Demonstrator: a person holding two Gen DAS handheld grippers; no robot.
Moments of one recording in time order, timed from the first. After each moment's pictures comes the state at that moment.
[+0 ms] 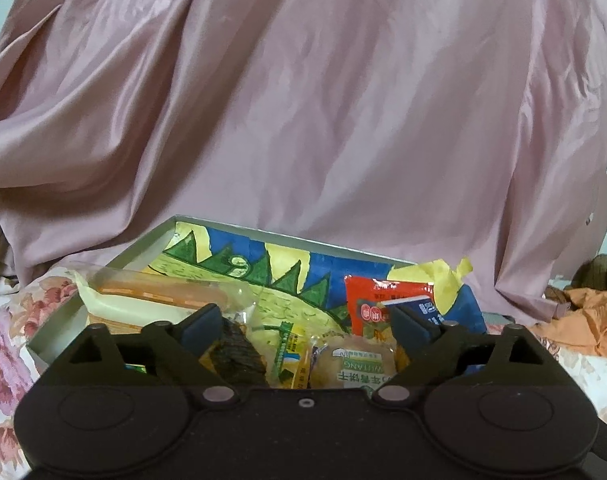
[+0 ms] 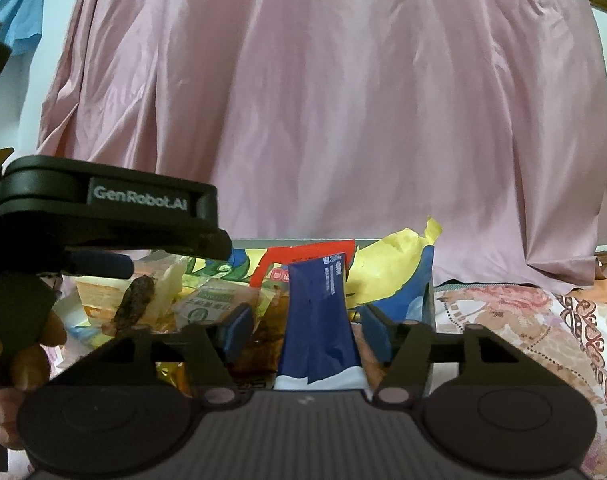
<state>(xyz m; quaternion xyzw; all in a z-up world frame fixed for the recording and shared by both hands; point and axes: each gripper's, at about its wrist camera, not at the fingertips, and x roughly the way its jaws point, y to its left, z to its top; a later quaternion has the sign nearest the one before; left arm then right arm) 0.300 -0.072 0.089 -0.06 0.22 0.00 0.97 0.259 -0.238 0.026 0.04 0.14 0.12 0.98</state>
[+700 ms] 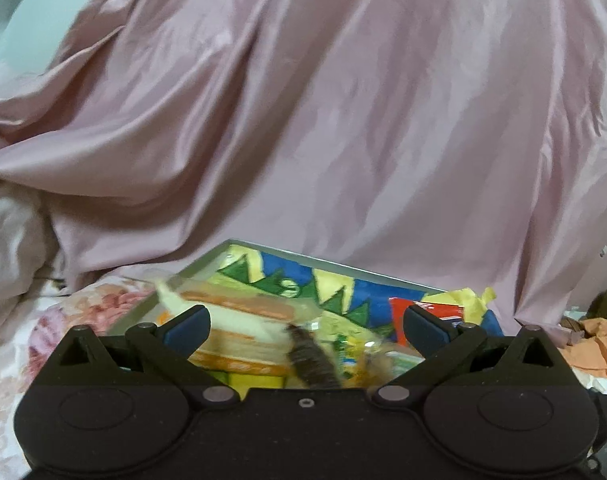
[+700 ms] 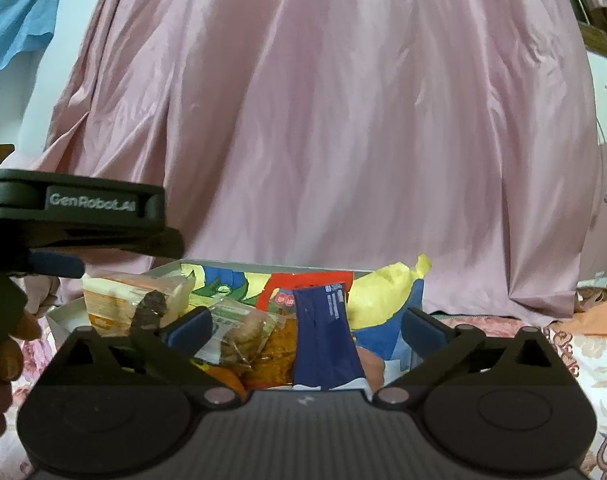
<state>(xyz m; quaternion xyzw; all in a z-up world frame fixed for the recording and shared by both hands) 0.255 -0.038 0.099 -0.08 0.18 0.05 0.98 0.235 -0.228 0.037 0.01 0.10 0.10 0.99</state>
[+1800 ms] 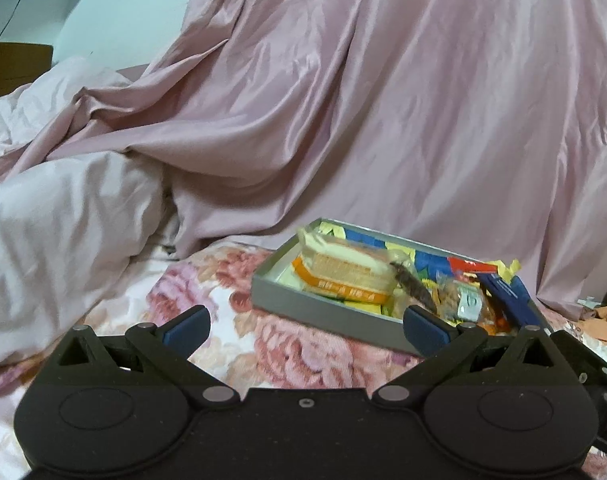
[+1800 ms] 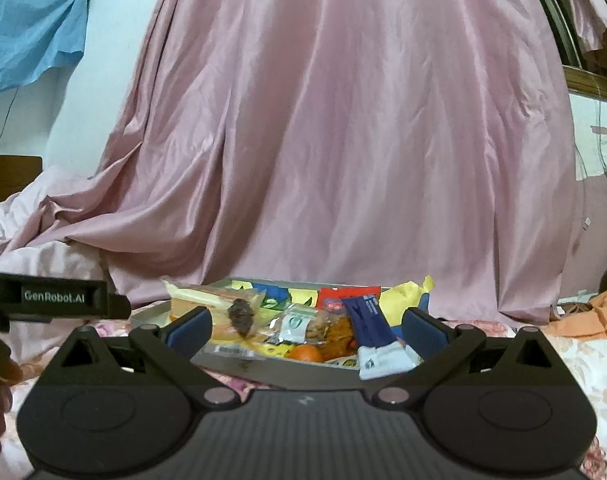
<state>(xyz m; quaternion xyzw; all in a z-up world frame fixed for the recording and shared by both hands) 0.117 0.017 0.094 -0.08 0.17 0.09 0.98 0.120 -0.208 0.061 0.00 0.06 0.11 0.99</state>
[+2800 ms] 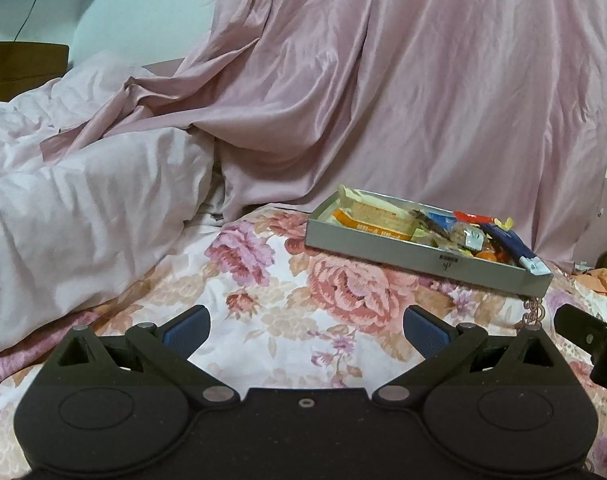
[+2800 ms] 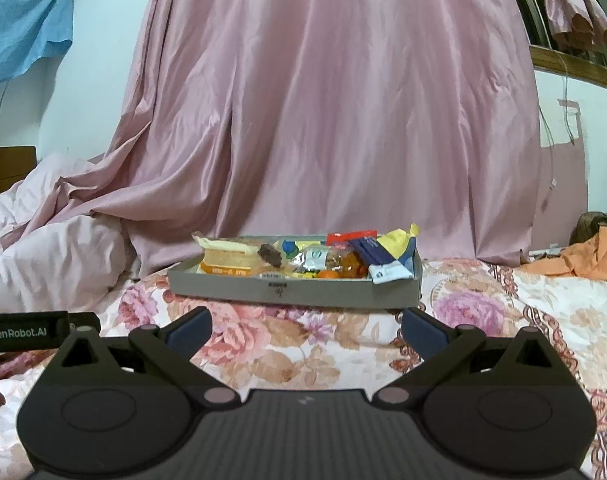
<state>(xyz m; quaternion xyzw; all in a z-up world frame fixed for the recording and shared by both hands) 0.011 0.049 0.068 -0.07 0.19 0.09 0.98 0.025 -0.182 0.044 0.02 0.11 0.08 0.99</state>
